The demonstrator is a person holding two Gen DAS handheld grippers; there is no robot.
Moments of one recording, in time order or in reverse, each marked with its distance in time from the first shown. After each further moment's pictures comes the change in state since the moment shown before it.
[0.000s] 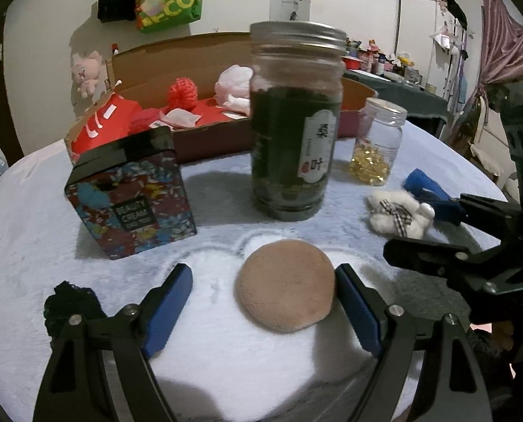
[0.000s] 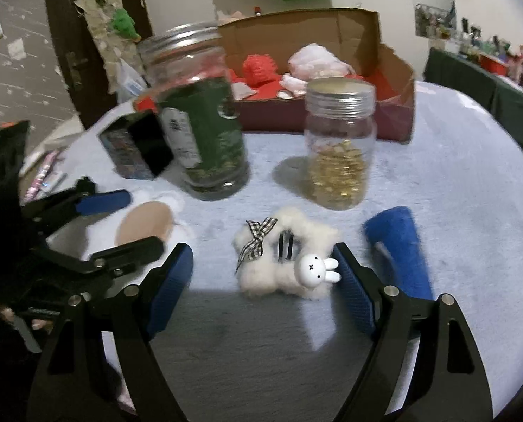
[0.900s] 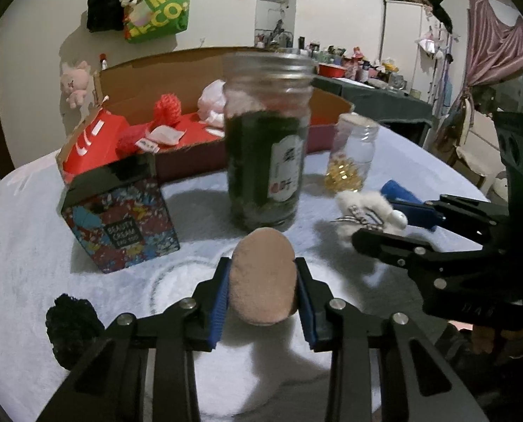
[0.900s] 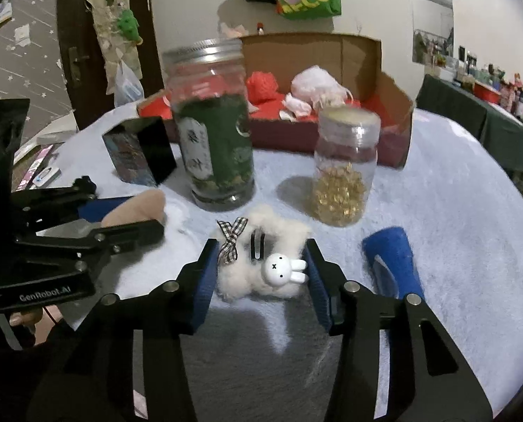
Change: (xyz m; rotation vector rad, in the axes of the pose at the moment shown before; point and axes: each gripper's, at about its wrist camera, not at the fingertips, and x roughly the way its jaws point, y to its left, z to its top) left arm -0.019 -0.007 0.009 0.030 -0.042 -0.069; right arm -0.011 0.018 -0.002 -0.081 -0.080 -0.090
